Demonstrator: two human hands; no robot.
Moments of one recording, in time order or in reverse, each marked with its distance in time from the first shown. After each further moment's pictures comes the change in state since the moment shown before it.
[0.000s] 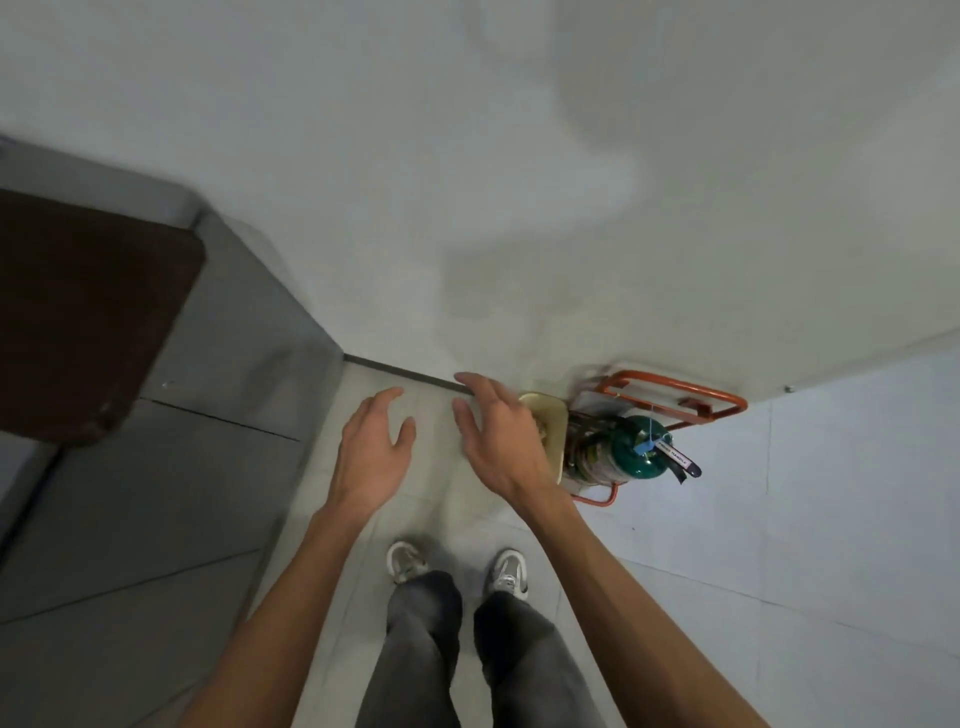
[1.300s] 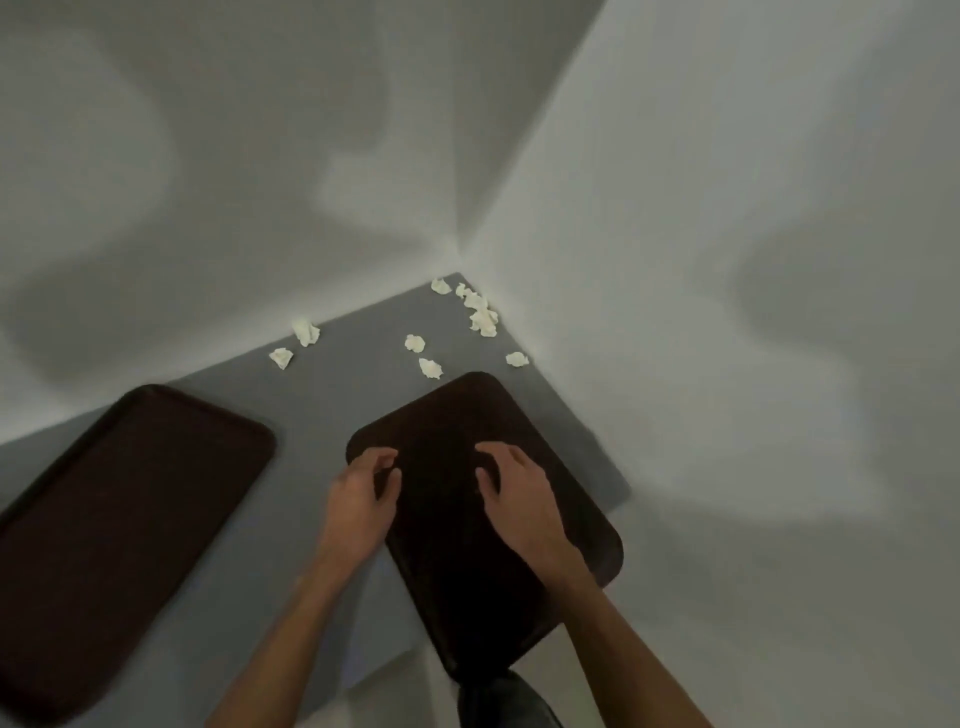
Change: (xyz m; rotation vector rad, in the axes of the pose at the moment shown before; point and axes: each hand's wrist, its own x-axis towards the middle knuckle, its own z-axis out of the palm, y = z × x) left_hand 0.074 -0.259 -0.443 -0.186 0.696 -0.402; right_hand 0.255 -0.444 0.259 -0.196 -0.477 -0.586
